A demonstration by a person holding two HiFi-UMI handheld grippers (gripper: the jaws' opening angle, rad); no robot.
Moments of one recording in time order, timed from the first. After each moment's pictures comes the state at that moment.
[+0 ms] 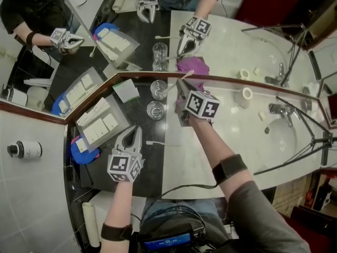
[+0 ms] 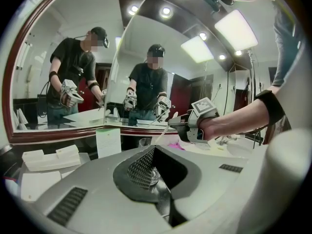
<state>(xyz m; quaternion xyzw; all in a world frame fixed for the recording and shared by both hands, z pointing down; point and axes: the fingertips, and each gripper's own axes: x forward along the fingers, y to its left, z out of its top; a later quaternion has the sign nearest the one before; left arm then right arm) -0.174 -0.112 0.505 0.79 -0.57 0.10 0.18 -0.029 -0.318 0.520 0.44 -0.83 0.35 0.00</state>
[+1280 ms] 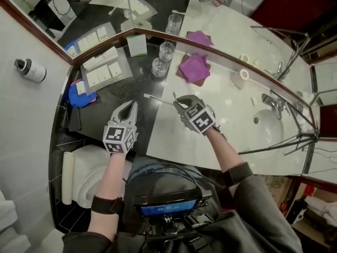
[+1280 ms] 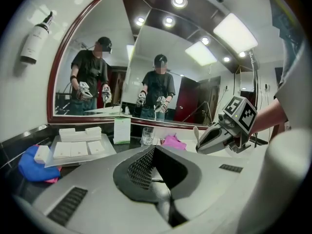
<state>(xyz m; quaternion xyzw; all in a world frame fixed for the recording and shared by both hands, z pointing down) -0.166 0.018 0.506 0.75 -0.62 0.08 0.20 -0.021 -0.040 0.549 0.13 -0.90 0.09 0.40</state>
